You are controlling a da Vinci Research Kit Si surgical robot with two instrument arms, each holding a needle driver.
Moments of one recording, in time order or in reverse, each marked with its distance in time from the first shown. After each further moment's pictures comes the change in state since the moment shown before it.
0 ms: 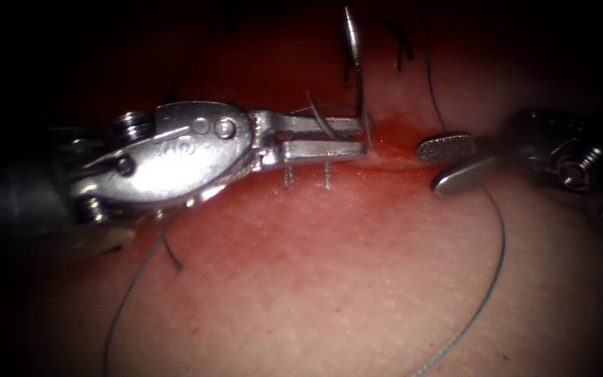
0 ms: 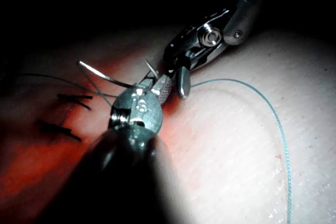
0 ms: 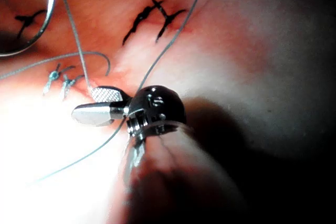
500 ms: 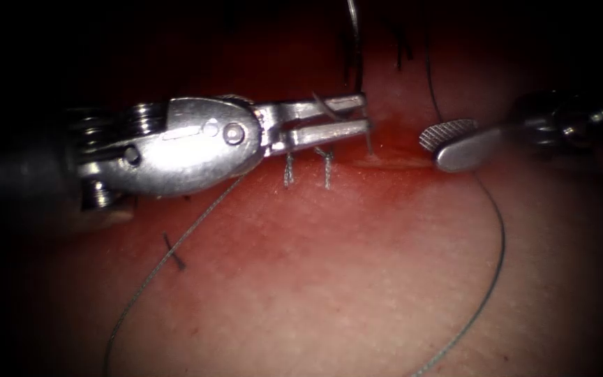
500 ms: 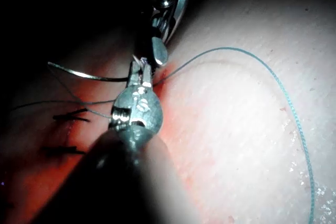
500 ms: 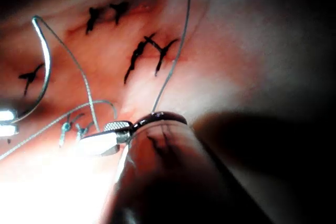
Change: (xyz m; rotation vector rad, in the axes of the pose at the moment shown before) right arm 0.003 -0.002 0.001 -0.087 0.049 0.375; left arm -0.002 0.002 0.002 0.157 -0.081 0.237
